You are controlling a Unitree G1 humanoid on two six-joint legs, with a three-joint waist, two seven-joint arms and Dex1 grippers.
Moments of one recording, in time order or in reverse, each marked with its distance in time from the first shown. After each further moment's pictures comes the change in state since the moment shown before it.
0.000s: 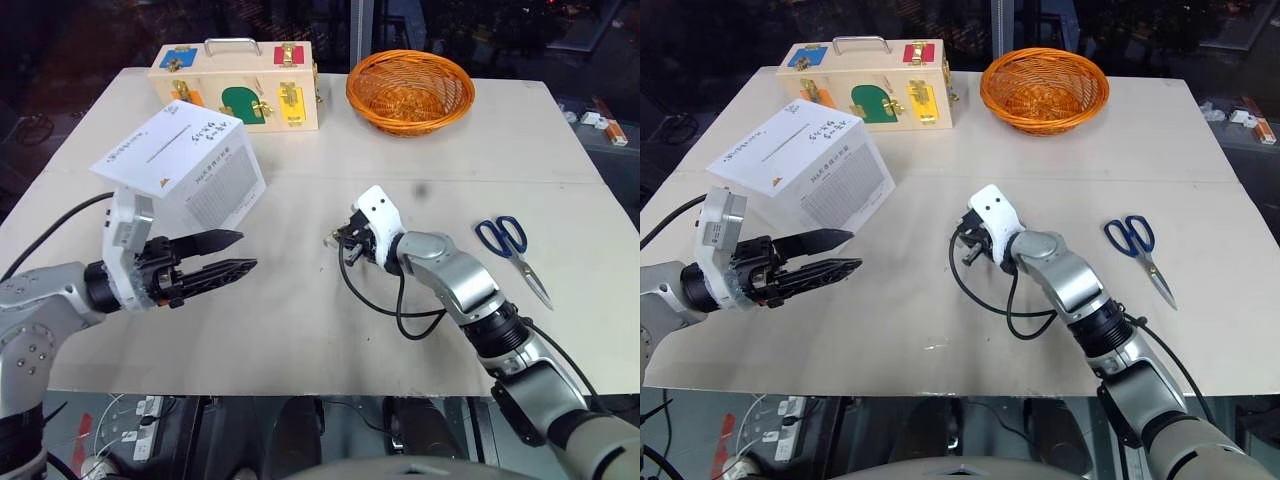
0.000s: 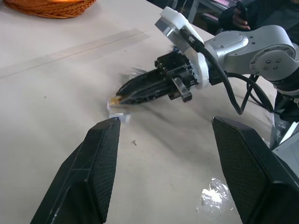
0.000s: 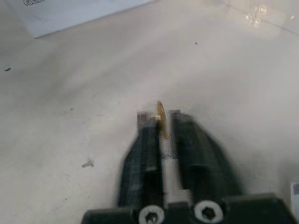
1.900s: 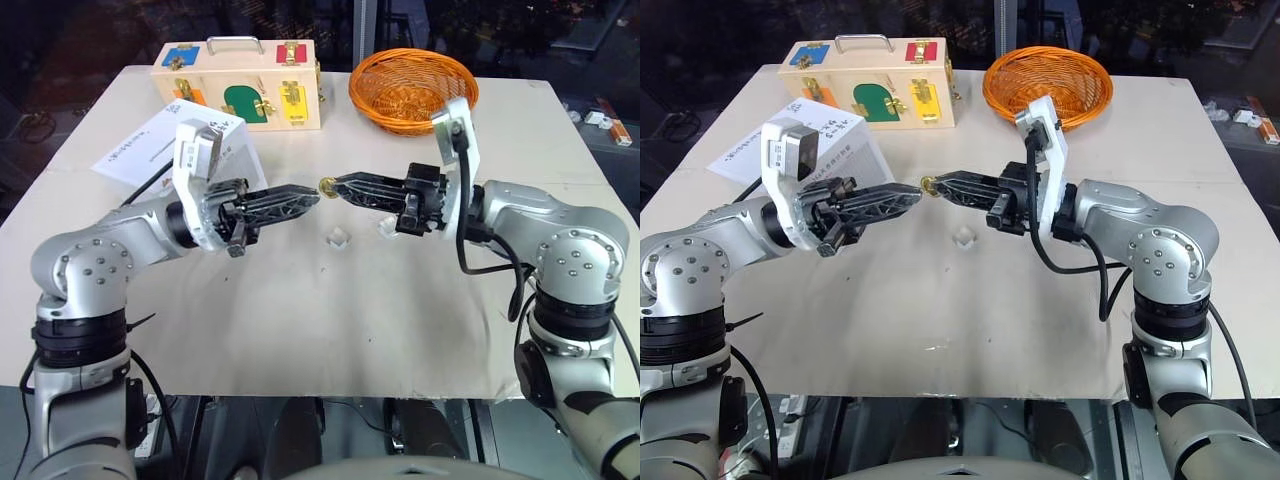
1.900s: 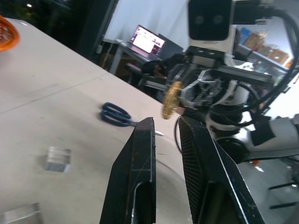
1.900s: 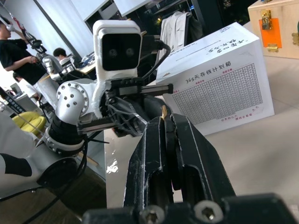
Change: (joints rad) left arm -0.512 -0.162 -0.273 0.205 -0.235 0.228 0.096; right arm -0.104 -0.126 -0.461 -0.420 0.791 0.421 0.031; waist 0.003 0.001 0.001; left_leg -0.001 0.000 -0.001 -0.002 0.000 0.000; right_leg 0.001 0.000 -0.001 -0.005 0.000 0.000
